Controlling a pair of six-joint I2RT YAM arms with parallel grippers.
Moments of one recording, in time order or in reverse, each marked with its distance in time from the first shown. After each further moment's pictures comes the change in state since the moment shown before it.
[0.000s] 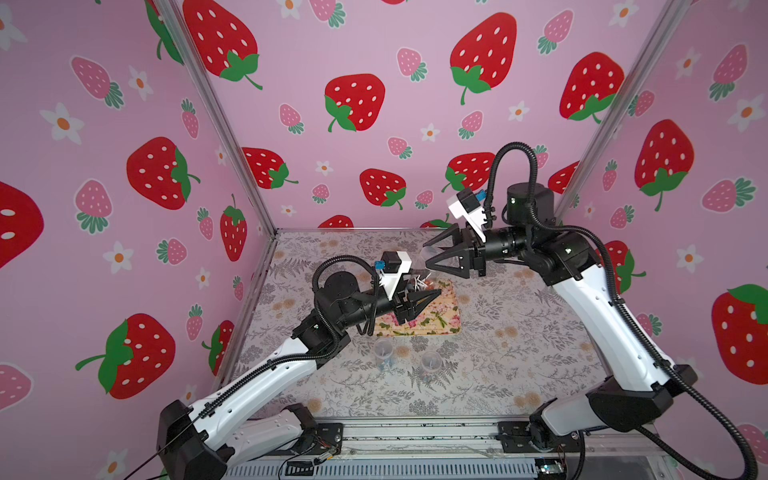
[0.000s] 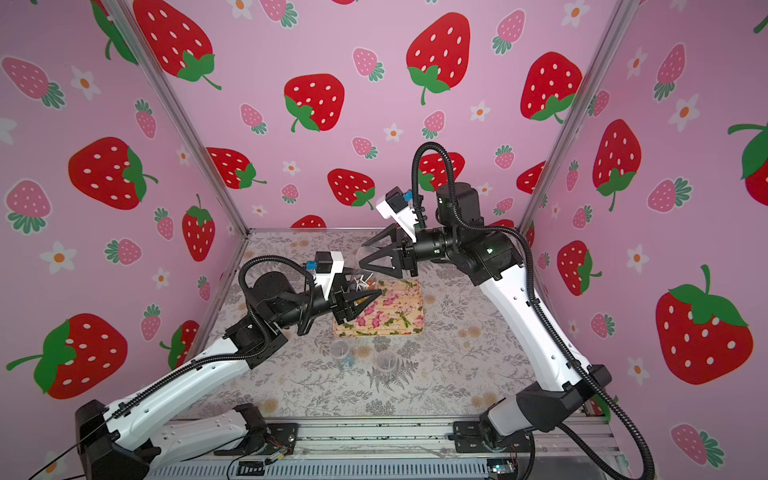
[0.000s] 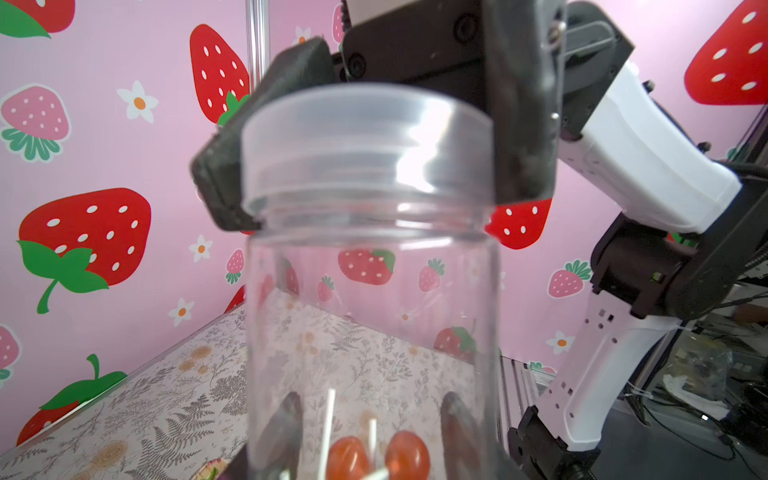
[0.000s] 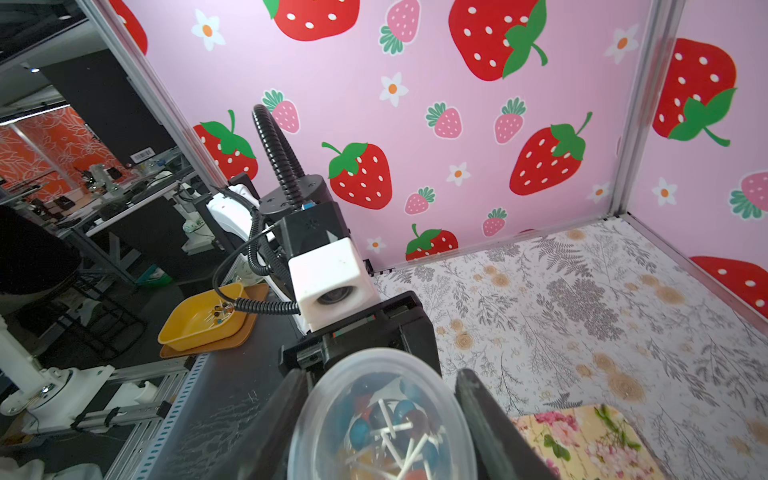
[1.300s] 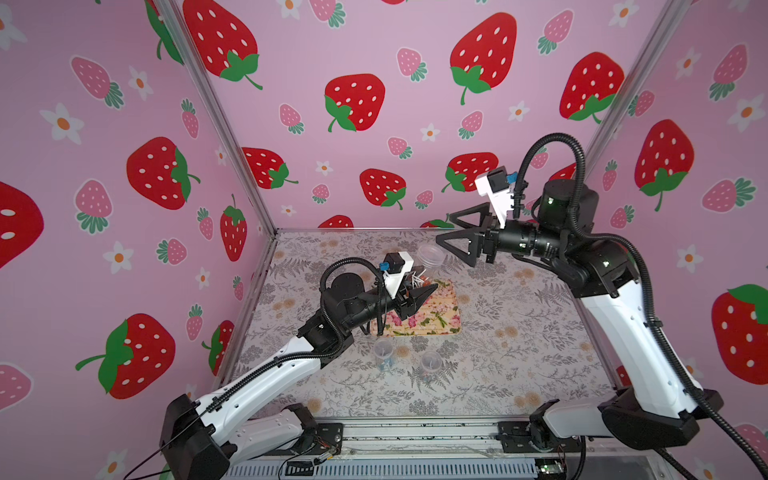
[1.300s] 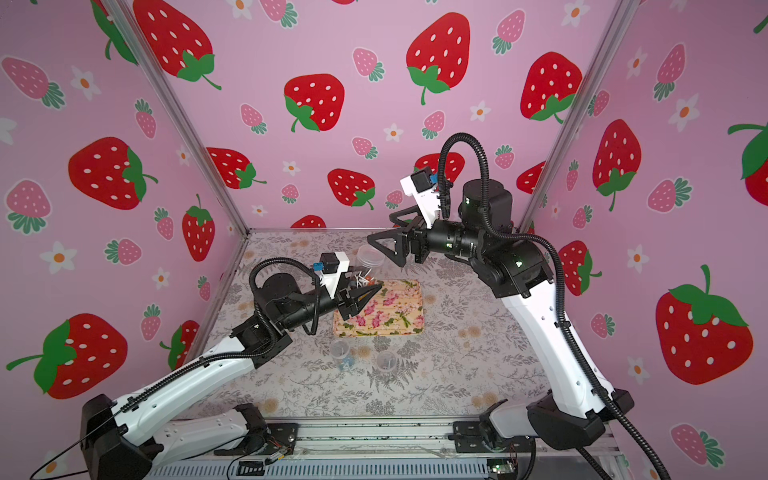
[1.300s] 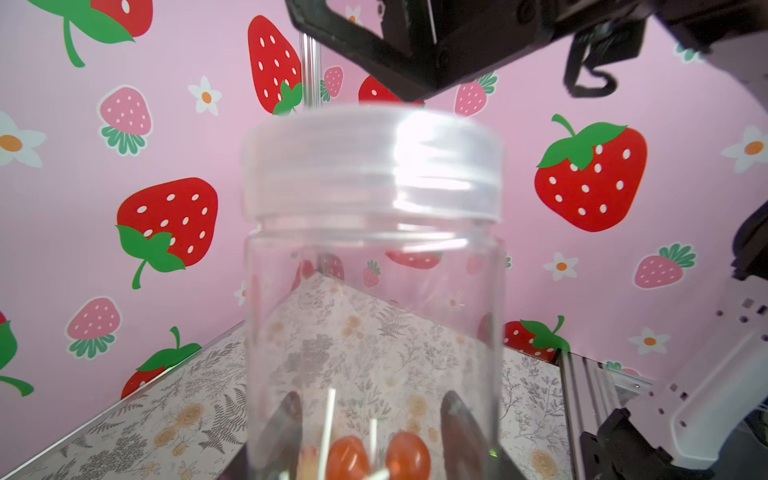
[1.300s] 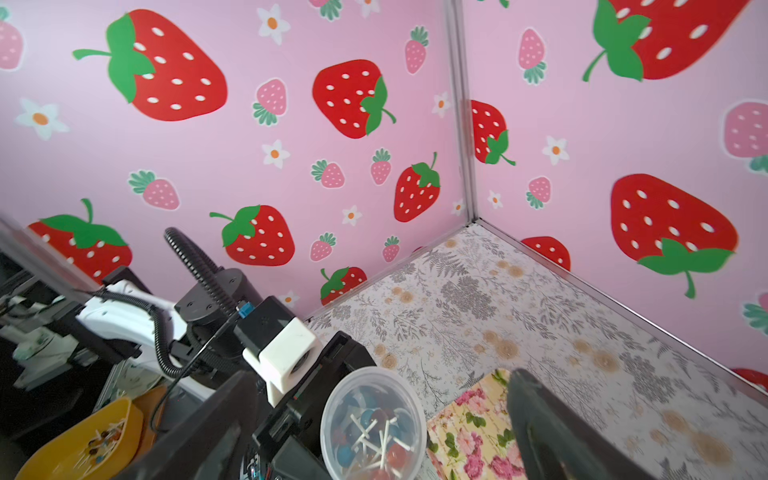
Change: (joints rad) left arm -0.002 0.037 -0.027 -0.002 -0.177 0.113; right arm 0.022 -0.106 0.030 0.008 0.479 0.224
